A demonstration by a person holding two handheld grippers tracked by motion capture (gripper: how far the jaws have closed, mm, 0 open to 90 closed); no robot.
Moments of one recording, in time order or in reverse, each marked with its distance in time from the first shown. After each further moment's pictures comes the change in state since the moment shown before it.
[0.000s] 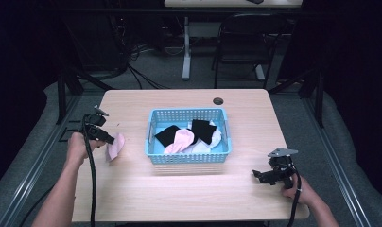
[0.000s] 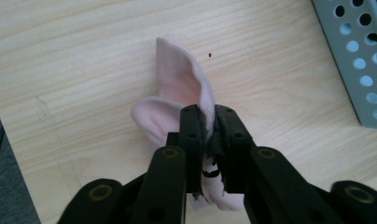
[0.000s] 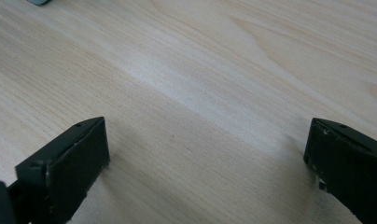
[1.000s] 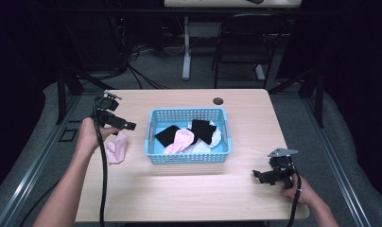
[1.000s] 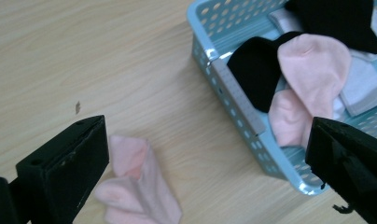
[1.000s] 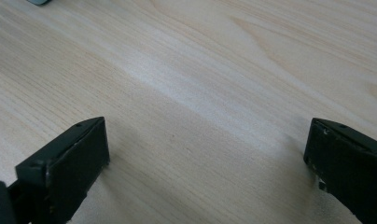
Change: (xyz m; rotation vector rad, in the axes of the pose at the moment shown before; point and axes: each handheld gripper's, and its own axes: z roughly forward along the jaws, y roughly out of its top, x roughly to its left) left arm -0.072 0.039 -0.057 -0.211 -0.006 0.147; right arm 0.000 0.000 0.000 0.000 0.000 0.001
